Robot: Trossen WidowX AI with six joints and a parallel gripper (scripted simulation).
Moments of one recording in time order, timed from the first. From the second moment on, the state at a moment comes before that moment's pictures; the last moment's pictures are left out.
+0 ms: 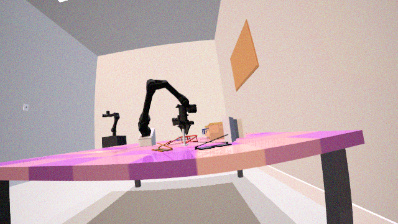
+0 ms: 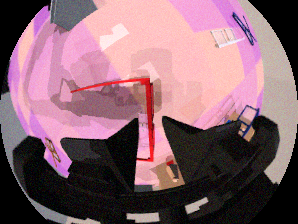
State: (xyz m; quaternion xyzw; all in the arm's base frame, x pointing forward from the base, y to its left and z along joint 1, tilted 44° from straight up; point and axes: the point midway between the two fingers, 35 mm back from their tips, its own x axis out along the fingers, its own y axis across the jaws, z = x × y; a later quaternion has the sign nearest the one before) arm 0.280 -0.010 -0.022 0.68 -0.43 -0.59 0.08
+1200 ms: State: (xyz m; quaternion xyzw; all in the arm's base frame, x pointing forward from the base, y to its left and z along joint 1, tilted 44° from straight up) arm 0.277 -0.031 -0.042 0.68 -0.43 -0.59 0.08
